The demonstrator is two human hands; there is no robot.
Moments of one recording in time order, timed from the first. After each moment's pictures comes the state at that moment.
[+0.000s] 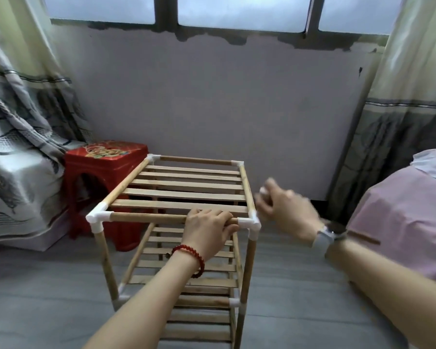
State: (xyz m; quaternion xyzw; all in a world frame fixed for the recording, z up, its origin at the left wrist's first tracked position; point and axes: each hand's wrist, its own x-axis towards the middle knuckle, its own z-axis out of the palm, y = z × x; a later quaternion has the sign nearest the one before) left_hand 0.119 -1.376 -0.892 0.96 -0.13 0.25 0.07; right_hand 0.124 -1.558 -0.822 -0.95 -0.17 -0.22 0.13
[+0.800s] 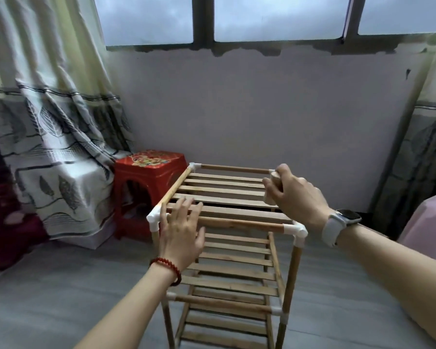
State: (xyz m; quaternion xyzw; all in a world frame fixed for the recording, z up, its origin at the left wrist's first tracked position) left_hand 0.081 -1.261 -0.894 0.92 -0.01 0.37 0.08; right_hand 0.125 -1.494 -0.788 -0.94 -0.20 -0.21 0.21
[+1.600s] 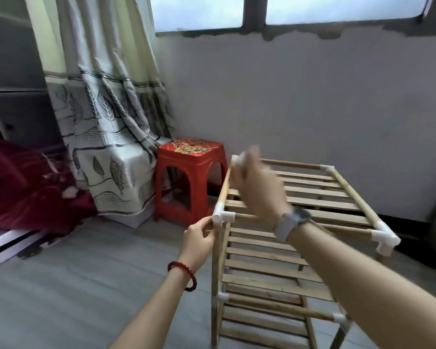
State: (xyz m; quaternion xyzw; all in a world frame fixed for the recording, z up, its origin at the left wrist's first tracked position) left_hand 0.047 -1.178 -0.927 0.82 0.08 0.24 0.52; right_hand 0.102 -1.308 -0.808 -0.87 -0.30 -0.25 0.30
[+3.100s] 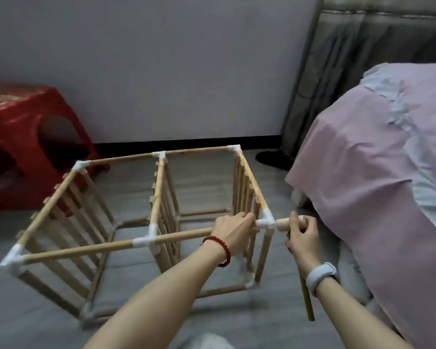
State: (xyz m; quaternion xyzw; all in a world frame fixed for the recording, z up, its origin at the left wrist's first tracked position) left_hand 0.152 -1.562 -1.017 0.95 -0.30 0.03 0.11; right_hand 0.116 -1.727 -1.043 -0.74 0.22 -0.19 0.60
